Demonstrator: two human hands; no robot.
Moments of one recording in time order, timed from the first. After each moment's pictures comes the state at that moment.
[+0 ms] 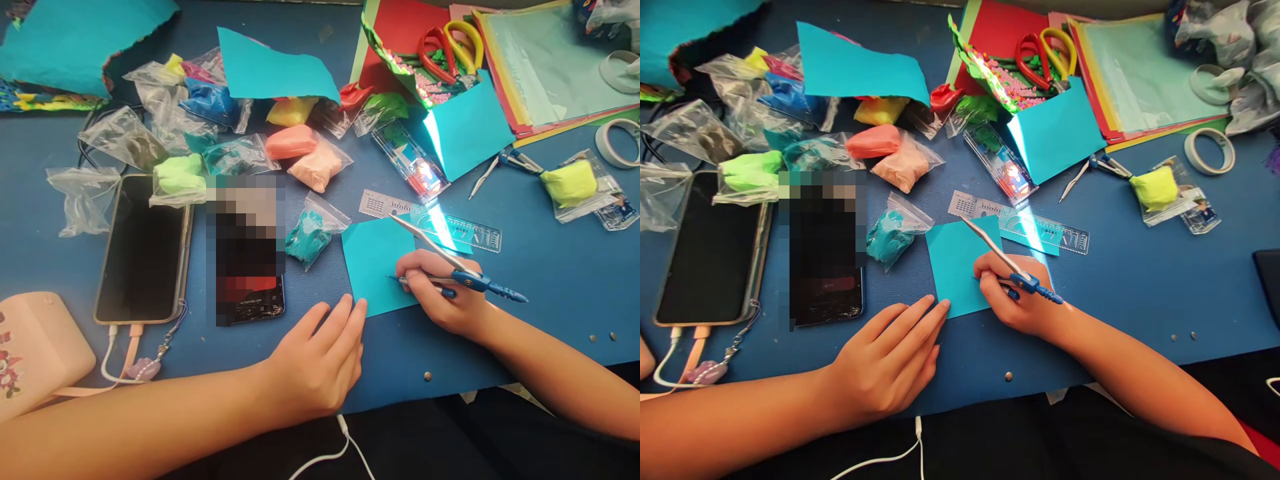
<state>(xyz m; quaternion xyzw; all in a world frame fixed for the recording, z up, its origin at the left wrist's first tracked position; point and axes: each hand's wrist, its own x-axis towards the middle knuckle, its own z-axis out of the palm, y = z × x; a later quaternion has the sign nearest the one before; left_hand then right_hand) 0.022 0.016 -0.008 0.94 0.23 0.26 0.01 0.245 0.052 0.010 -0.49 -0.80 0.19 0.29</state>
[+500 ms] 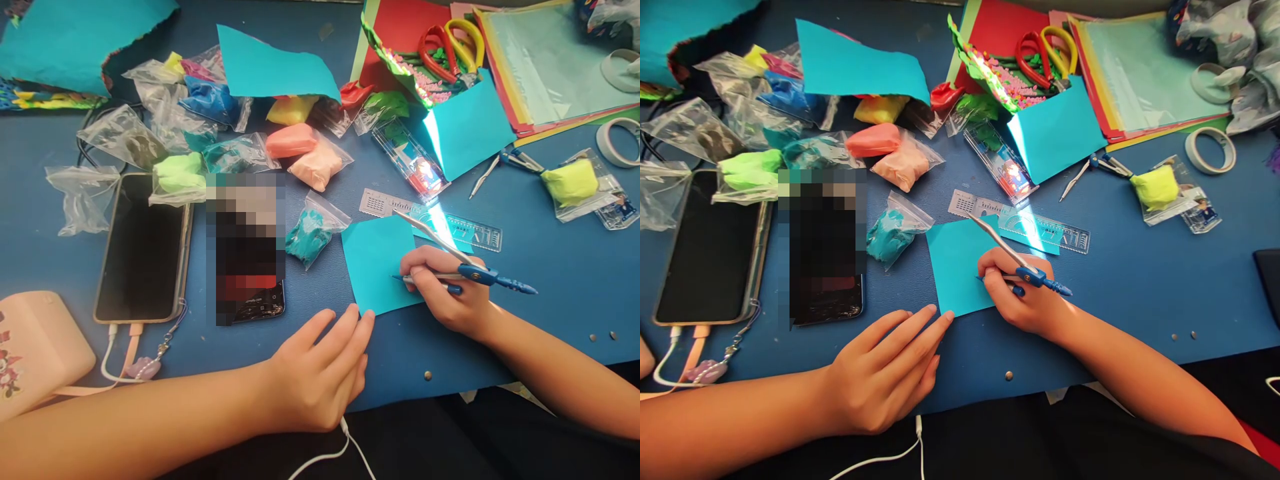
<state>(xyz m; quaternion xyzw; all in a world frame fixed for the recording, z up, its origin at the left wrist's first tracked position) 0.019 0.012 -0.008 0.93 0.21 0.30 0.04 0.246 0.053 0.013 -0.50 -0.79 0.22 0.29</state>
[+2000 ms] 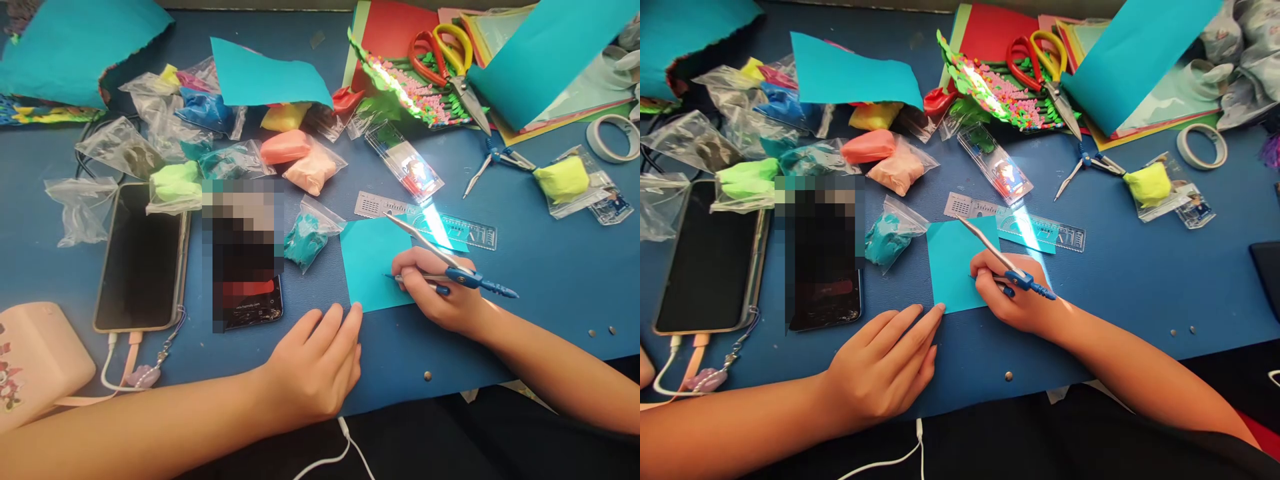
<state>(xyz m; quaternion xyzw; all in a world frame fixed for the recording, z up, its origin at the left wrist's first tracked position) 0.018 0.014 -0.009 0.94 0.24 0.26 -0.01 0.244 0.053 0.011 -0.50 -0.79 0.21 0.28</state>
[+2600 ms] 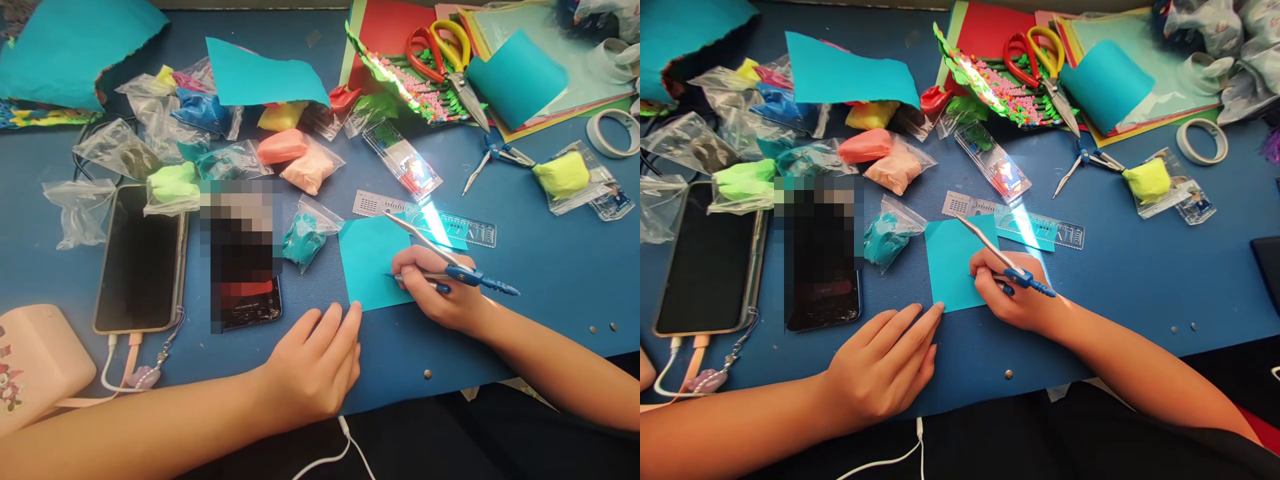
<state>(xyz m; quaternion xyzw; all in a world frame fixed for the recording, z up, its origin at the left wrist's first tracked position) 0.019 0.016 -0.008 0.93 0.24 0.26 -0.01 0.244 0.053 0.012 -0.49 -0.80 0.20 0.29</state>
